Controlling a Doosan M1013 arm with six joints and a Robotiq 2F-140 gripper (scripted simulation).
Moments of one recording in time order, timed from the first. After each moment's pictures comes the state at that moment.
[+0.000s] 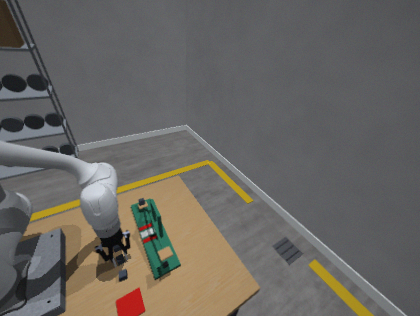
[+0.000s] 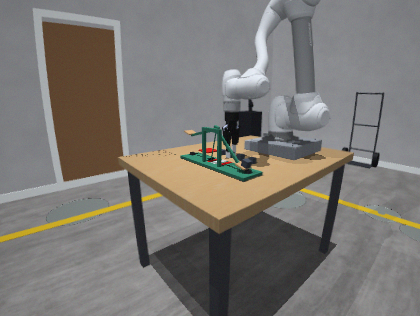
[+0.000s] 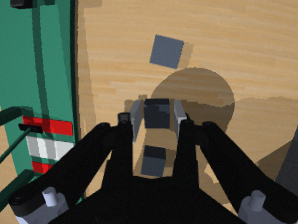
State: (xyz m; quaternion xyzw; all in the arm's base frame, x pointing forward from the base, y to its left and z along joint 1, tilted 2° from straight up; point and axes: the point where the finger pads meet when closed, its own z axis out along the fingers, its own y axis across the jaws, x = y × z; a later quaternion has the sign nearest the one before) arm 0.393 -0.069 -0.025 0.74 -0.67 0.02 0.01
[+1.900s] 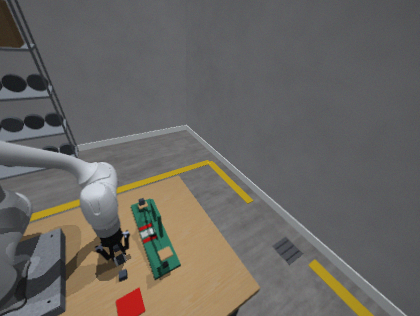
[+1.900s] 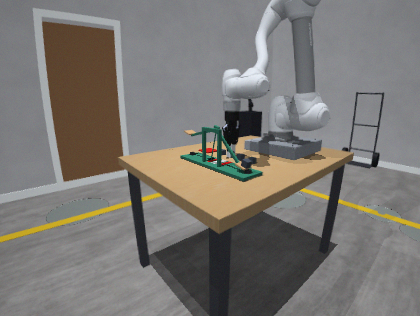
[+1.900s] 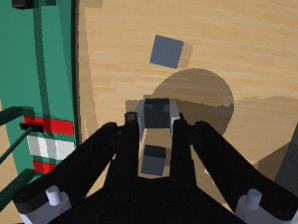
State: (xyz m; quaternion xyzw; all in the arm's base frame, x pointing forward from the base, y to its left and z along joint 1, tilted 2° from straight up) arm 0.393 -0.068 -0.023 0.74 -0.67 0.02 0.01
